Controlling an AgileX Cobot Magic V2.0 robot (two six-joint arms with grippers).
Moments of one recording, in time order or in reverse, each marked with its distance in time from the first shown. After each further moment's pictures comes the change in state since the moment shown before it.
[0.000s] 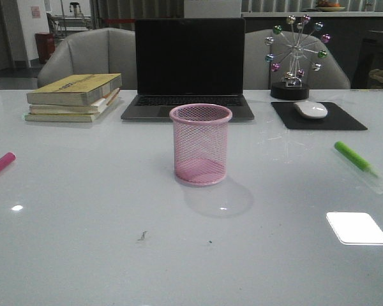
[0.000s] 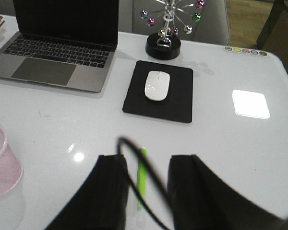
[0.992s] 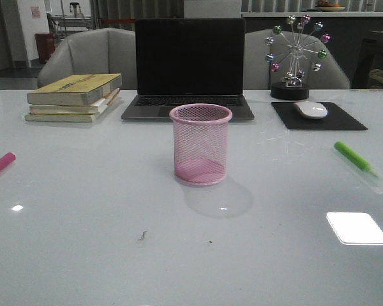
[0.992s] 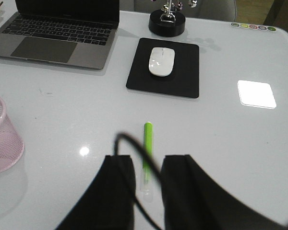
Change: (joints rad) left arm 0.000 -0.004 0.000 0.000 0.000 0.000; right arm -0.002 -0.092 0.212 0.029 -0.115 0.000
